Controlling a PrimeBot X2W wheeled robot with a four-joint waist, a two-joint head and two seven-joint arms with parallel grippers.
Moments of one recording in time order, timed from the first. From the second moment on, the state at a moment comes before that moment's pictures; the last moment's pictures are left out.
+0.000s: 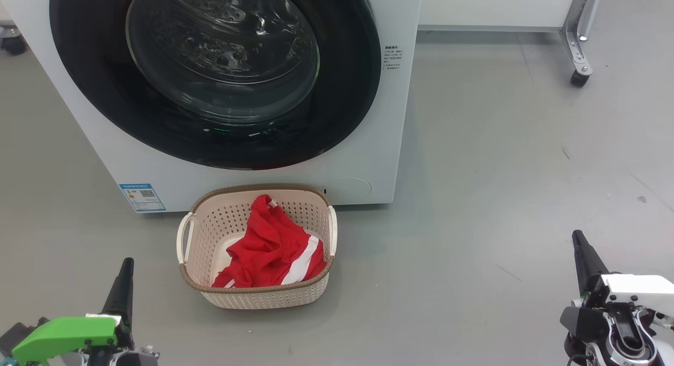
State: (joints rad) left arm -0.05 0.08 0.02 0.27 -1.65 -0.12 0.06; right arm -0.05 -0.08 -0.07 0.27 1.66 0.12 0.06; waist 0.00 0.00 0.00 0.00
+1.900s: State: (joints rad) left arm -0.06 0.08 0.02 0.28 -1.65 -0.12 0.06; right arm -0.05 -0.08 -0.07 0.28 1.66 0.12 0.06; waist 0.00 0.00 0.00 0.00
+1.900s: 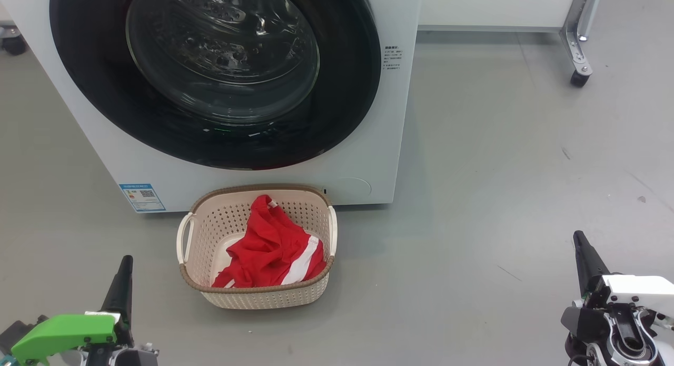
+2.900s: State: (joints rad) left arm -0.06 0.07 0.03 0.28 -1.65 -0.12 0.07; right arm -0.06 -0.08 -0.07 0.28 1.66 0.12 0.06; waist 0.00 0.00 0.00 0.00
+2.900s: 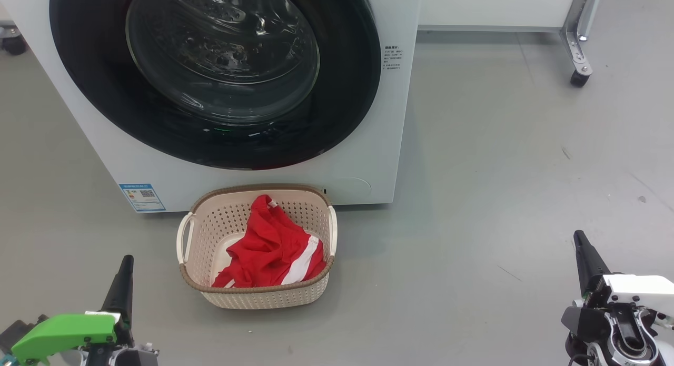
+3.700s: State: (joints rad) left arm -0.06 0.07 0.03 0.28 -1.65 -0.12 0.07; right arm -0.06 -0.08 -0.08 0.28 1.66 0.12 0.06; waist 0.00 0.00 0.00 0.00
